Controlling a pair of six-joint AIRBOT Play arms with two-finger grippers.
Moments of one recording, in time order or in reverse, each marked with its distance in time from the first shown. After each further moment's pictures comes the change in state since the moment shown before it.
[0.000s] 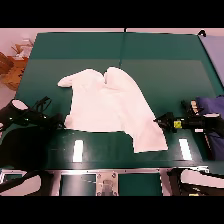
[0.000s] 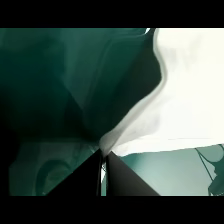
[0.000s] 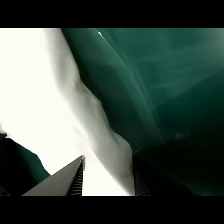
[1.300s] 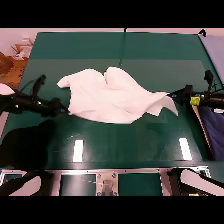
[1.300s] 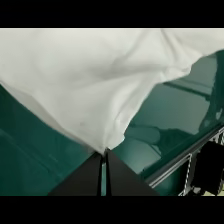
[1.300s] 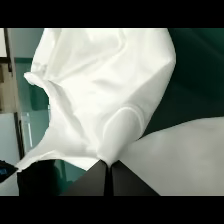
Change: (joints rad) left arm -0.035 0.113 0.155 -0.210 -0.225 0.105; right arm 0.001 0.189 0.300 0.175 0.136 0.062
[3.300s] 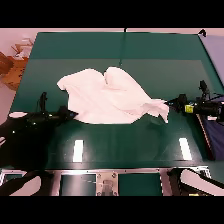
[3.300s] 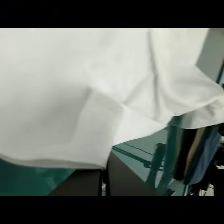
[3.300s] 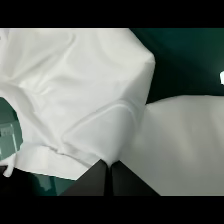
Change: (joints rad) left arm -0.011 0.008 -0.335 -0.536 0.341 0.304; right arm 0.000 0.018 -0.106 -0.018 -0.105 -0.048
